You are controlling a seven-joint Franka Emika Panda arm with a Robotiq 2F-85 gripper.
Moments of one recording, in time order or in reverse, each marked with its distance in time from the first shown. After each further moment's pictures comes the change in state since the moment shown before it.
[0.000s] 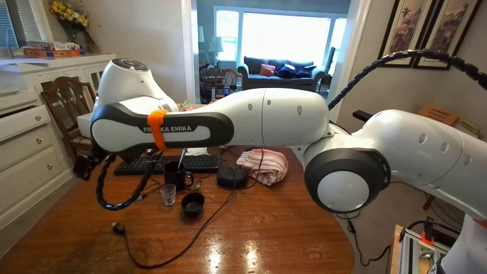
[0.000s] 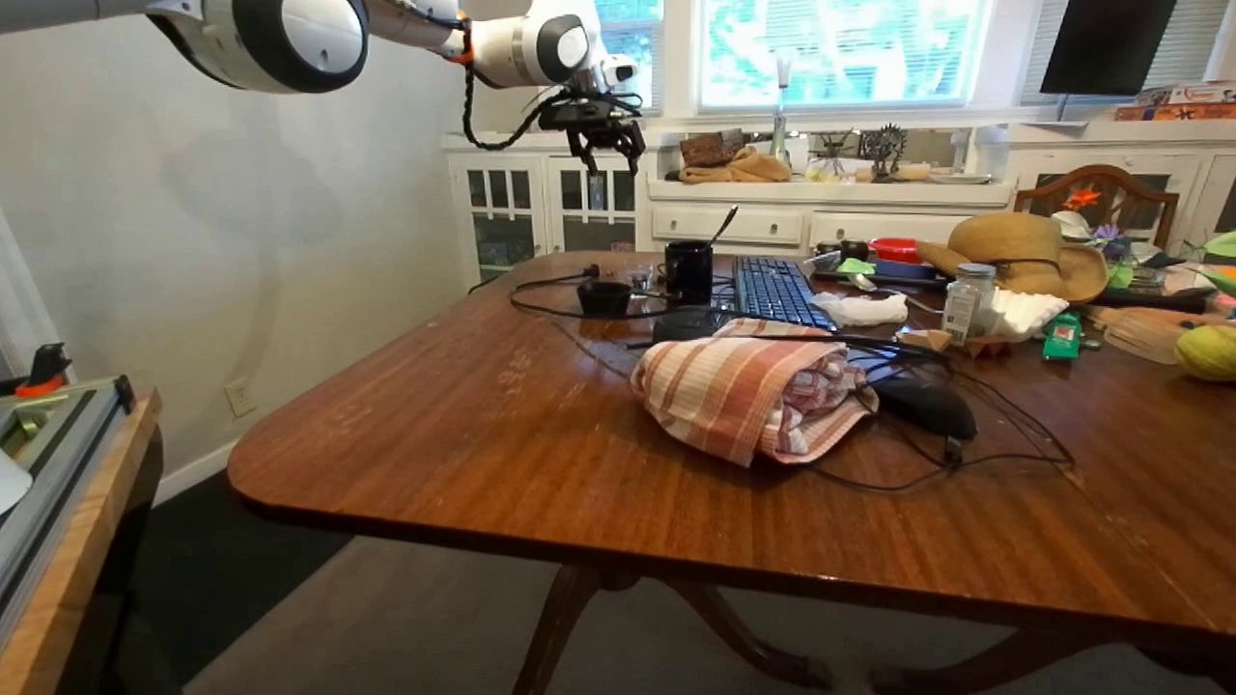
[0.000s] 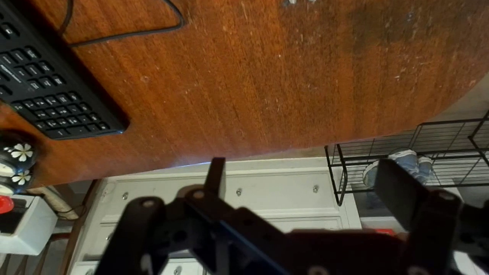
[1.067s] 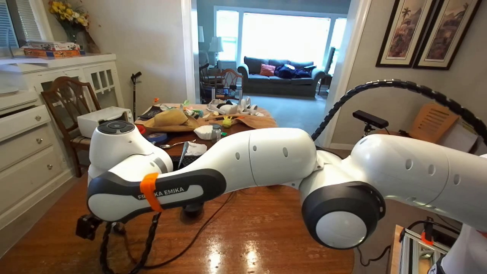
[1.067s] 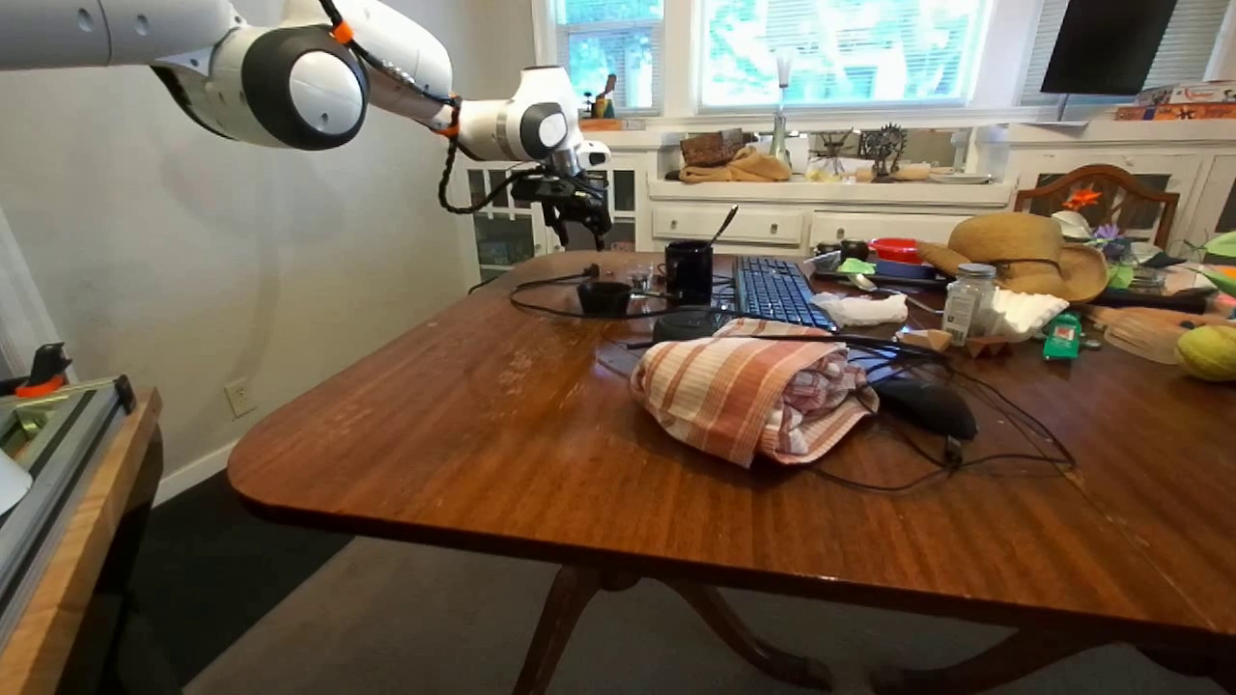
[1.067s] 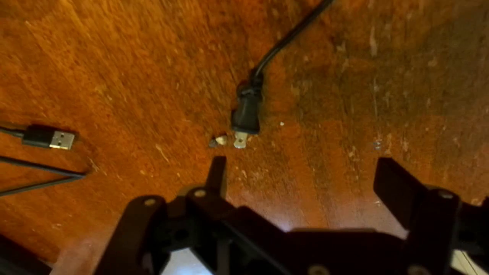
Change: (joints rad) arm 0.070 0.157 -0.004 -0.003 -0.019 -0.008 0.139
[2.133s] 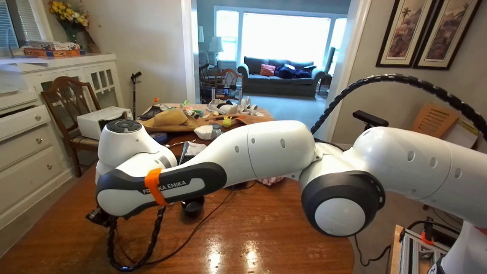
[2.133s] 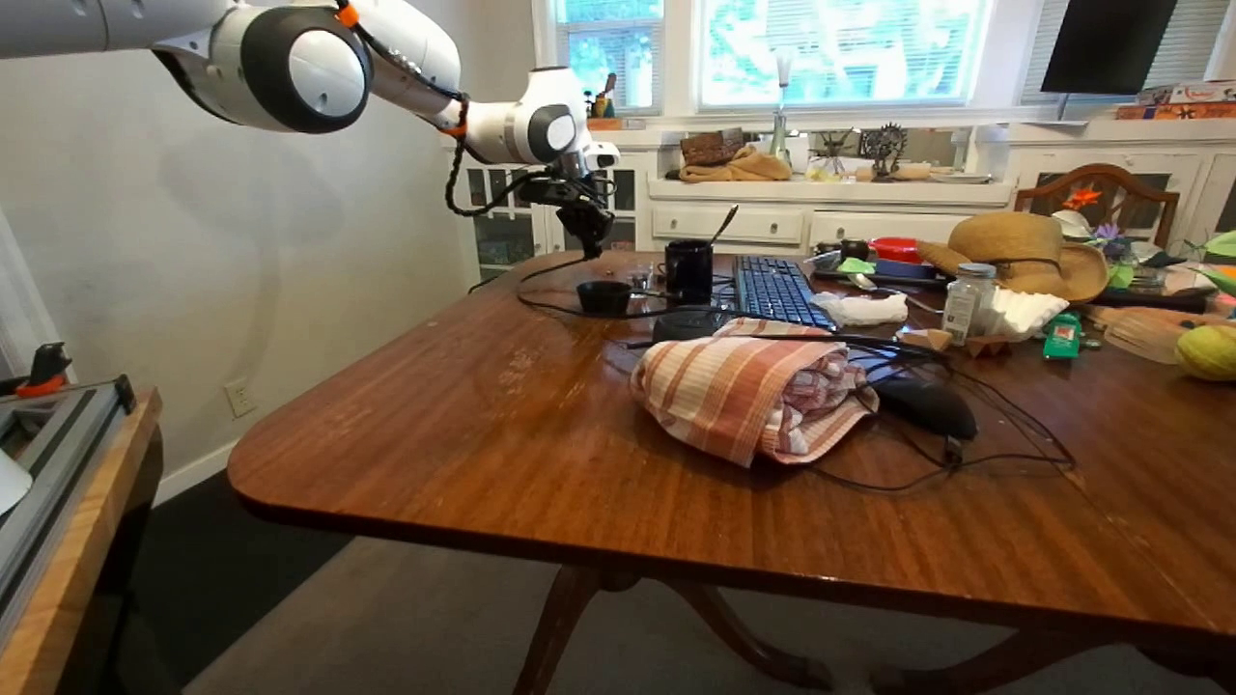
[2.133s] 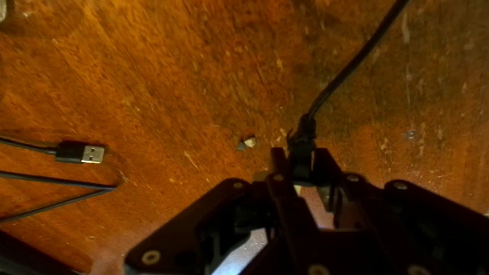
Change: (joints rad) arm -0.030 -0.041 0.006 -0.095 -0.006 0.069 0.063
